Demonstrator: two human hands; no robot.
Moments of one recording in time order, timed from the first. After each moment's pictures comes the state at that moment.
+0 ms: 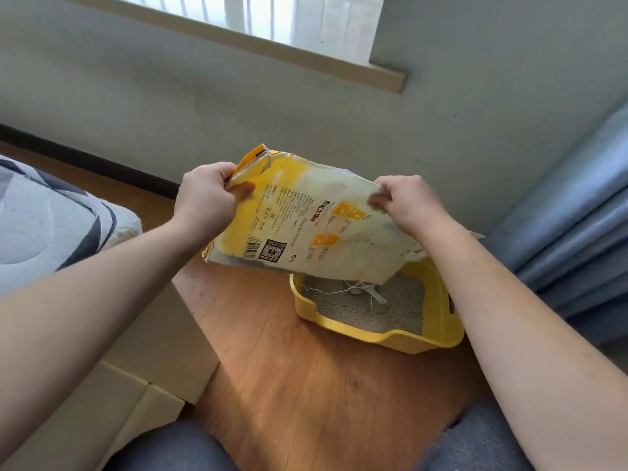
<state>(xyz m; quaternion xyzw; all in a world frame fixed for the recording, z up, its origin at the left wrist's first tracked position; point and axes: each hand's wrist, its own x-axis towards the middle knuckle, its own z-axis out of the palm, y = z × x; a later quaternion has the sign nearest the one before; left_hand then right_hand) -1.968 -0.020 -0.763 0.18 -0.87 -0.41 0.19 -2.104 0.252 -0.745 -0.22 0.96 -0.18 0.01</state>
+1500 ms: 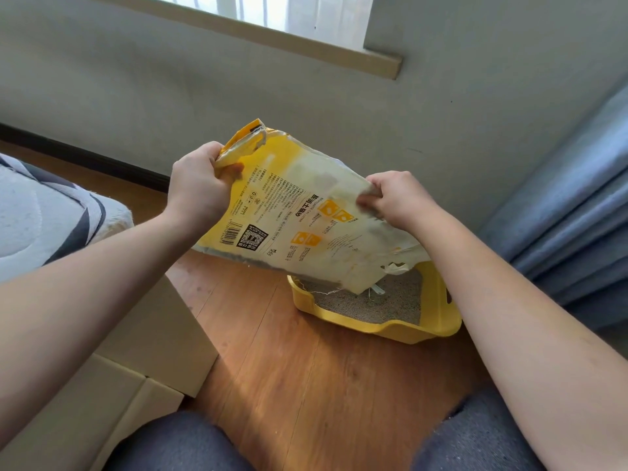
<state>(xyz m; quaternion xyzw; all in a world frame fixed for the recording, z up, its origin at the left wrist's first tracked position) -1.966 -0.008 -0.757 0.17 -0.87 -0.38 0.26 -2.092 0.248 -0.747 -0.23 0.95 -0.21 0.07</state>
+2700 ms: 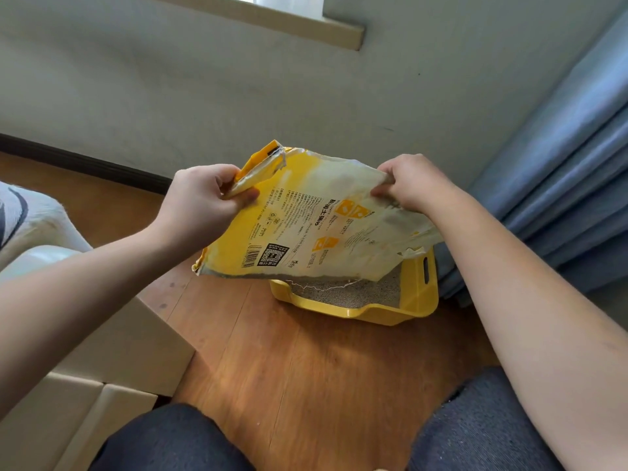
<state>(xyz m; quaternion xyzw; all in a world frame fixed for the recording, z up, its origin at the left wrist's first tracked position) -1.960 0.042 -0.768 0.04 -0.91 -0.38 0.16 -2.107 0.307 -0.740 -0.16 0.97 -0.13 0.09</state>
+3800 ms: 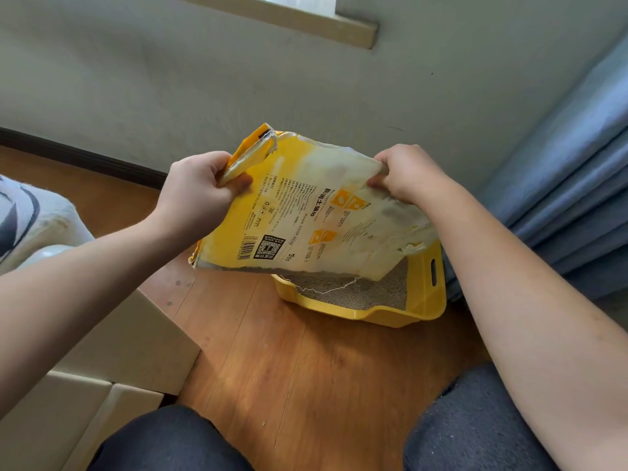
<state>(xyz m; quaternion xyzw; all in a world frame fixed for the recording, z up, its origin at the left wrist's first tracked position) -1.968 0.024 -0.769 0.08 -0.90 -0.38 0.19 -2.117 0.279 -0.739 -0.15 0.97 -0.15 0.08</state>
